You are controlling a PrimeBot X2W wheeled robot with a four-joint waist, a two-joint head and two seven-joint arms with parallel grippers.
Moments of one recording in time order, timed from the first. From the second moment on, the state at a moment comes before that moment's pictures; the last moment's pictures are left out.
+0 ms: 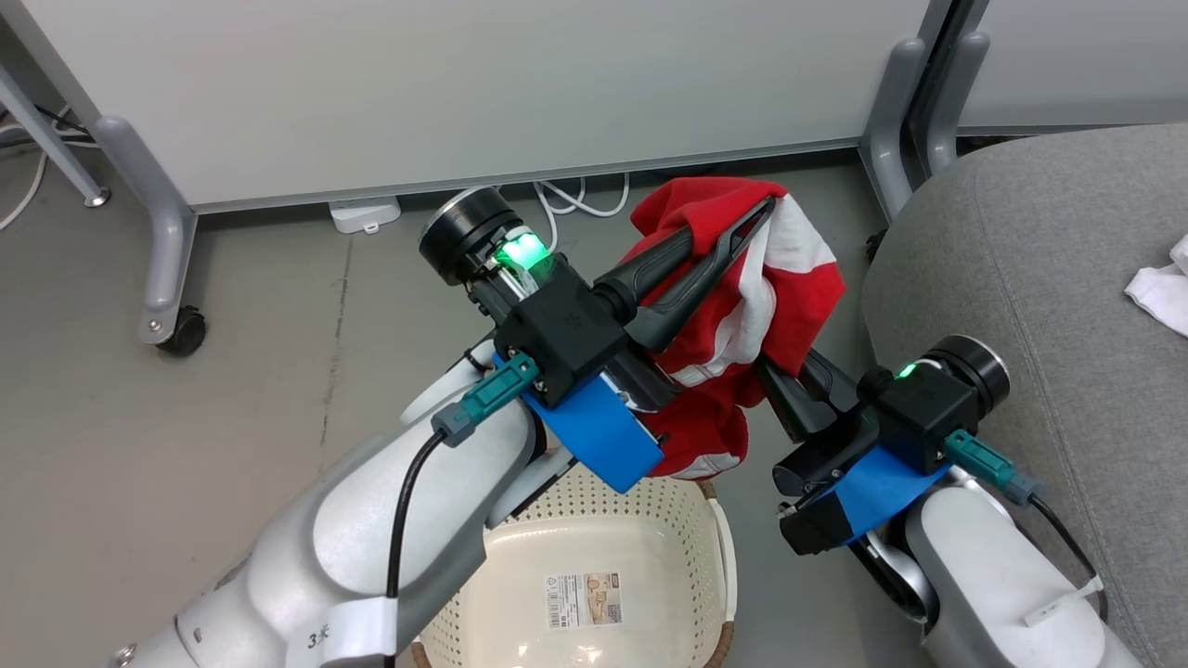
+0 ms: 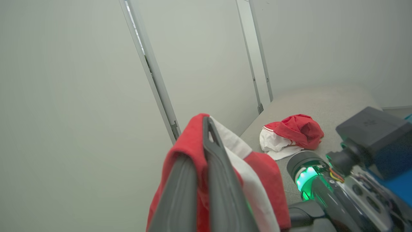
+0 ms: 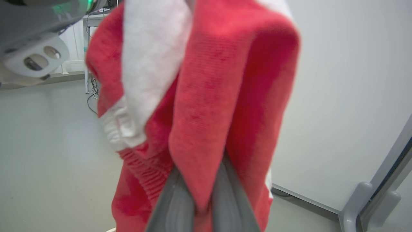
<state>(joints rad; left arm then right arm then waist) -0.80 0.22 -0.89 0.22 -0.45 -0.13 -0.26 -0.45 -0.23 0.47 0.24 0.23 0.13 -0.26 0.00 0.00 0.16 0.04</state>
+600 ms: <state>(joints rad) -0.80 0.22 -0.89 0.25 -0.46 -0.13 -0.26 -0.45 -0.23 0.44 0.23 0.23 0.13 -0.26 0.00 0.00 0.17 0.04</state>
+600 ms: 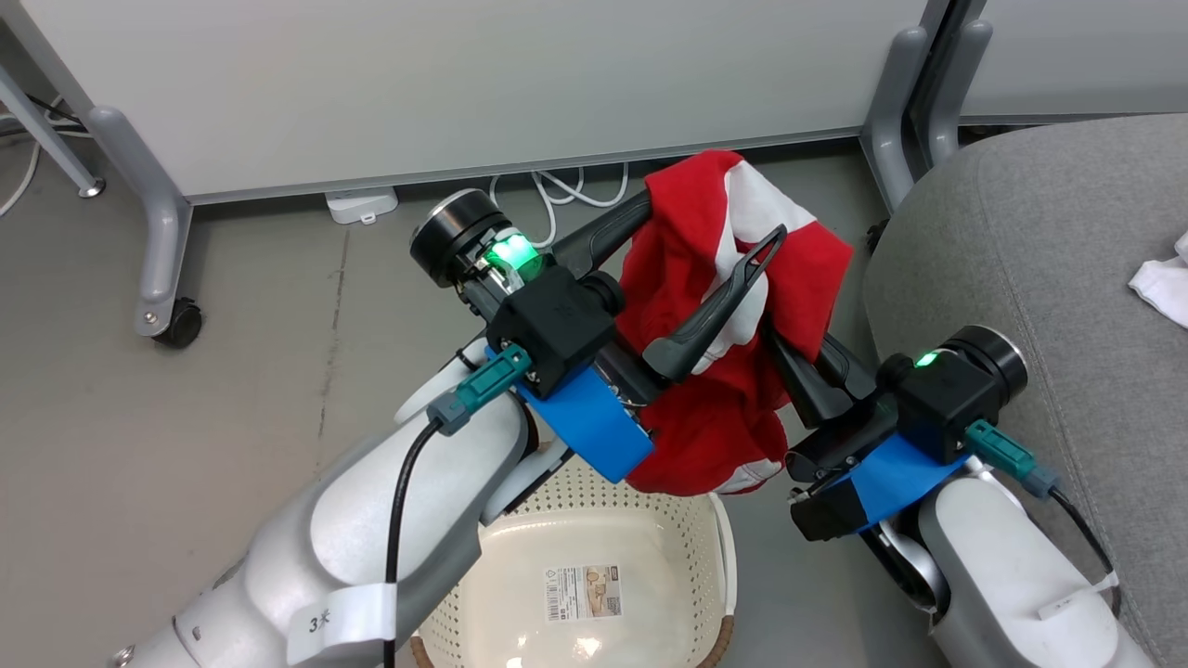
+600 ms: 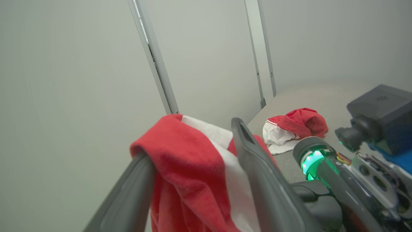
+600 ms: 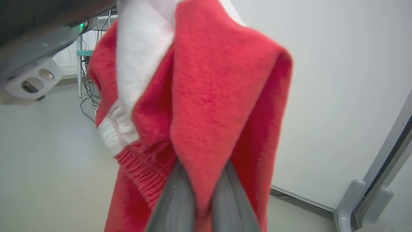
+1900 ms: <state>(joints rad) -0.75 0.27 -0.93 0.29 -0.46 -0.13 -0.26 -0.42 -0.20 0.19 0.15 0.20 0.13 -0.26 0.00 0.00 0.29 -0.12</state>
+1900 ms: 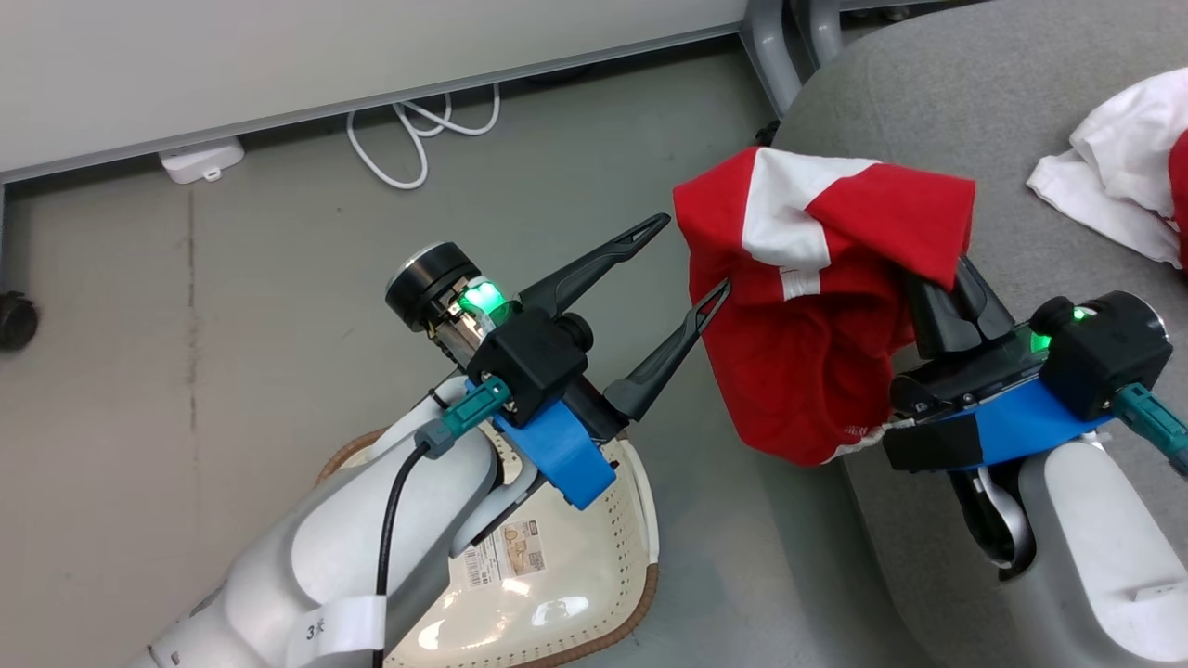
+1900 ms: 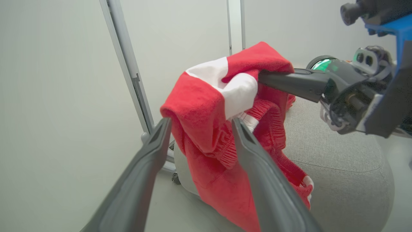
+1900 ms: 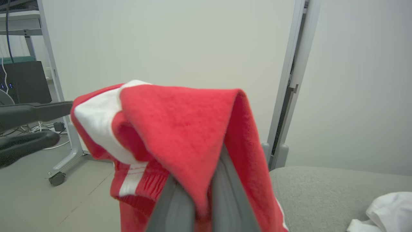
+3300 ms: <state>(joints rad) -0.76 0.29 -1.02 0.29 -0.45 -0.13 -0.26 -0.27 -0.08 -0.05 0.08 0.18 0.13 -0.26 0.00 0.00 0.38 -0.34</state>
